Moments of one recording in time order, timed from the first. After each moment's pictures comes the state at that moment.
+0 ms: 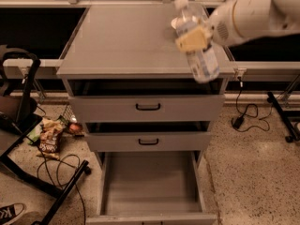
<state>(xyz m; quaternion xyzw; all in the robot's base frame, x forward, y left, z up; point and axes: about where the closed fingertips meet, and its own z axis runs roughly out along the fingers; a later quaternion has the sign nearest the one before) 0.624 -0.110 0.978 -0.35 0.81 0.11 0.45</state>
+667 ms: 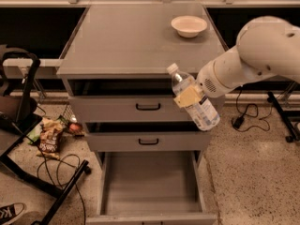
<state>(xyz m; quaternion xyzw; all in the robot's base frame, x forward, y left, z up) 0.575 -0.121 0.832 -0.38 0.87 0.10 0.30</state>
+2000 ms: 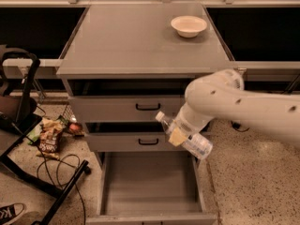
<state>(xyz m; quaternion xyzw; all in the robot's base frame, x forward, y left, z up) 0.556 -0.112 0.684 -0.46 0.87 0.00 0.18</state>
